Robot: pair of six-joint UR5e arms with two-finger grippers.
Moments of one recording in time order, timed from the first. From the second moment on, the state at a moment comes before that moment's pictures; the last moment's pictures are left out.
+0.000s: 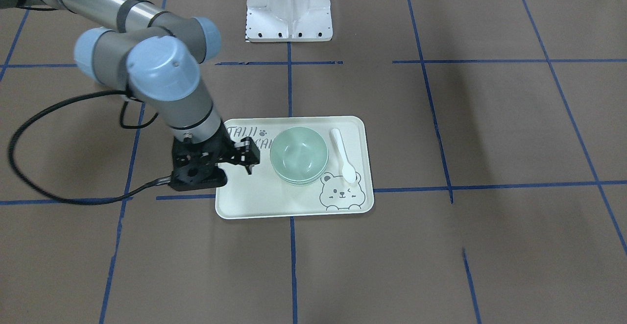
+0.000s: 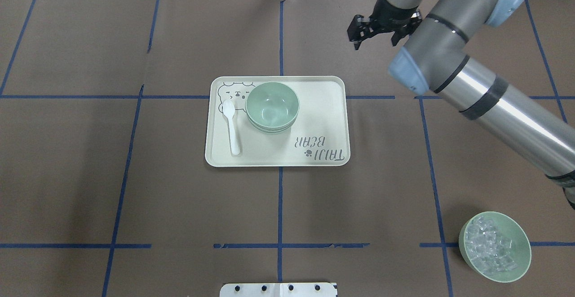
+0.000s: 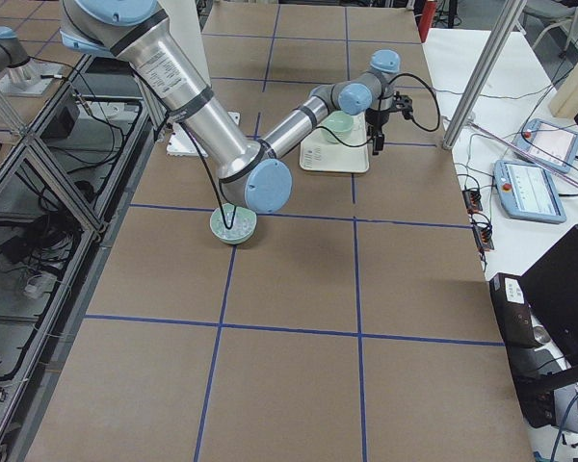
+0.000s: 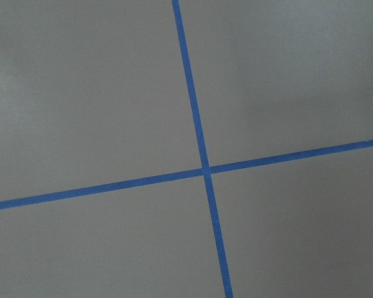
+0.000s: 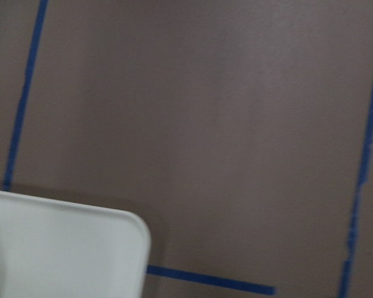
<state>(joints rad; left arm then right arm) -1.65 -1.56 -1.55 -1.78 -2.45 0.09 1.01 -0.87 1.47 -1.61 2.16 0.59</state>
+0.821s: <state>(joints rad) -1.54 -1.54 -1.63 -1.63 -2.42 0.10 1.49 -1.38 1.57 -1.63 2.33 -0.12</state>
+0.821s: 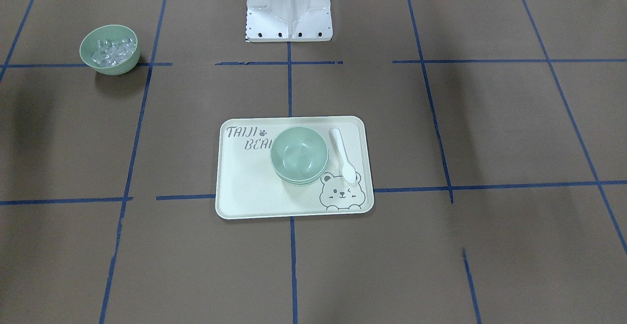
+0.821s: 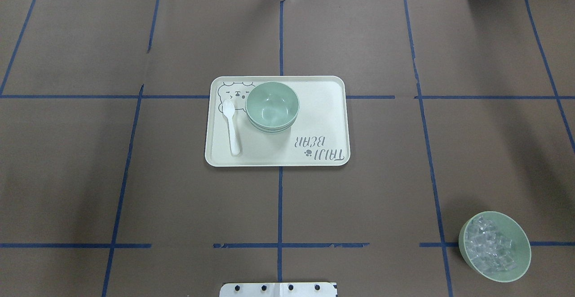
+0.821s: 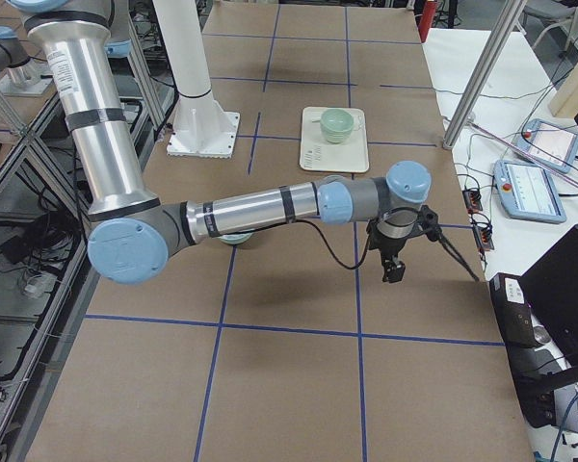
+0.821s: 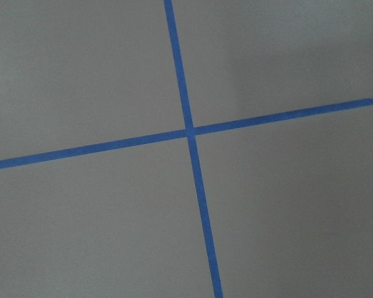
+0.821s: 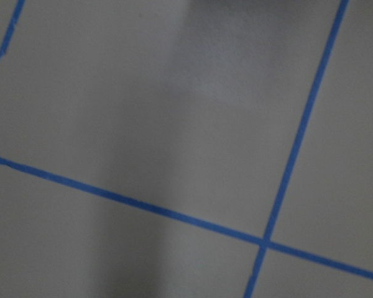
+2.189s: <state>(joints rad) -1.54 -1.53 -1.67 -1.62 -2.40 0.10 1.51 -1.57 1.69 -1.63 2.33 -0.03</state>
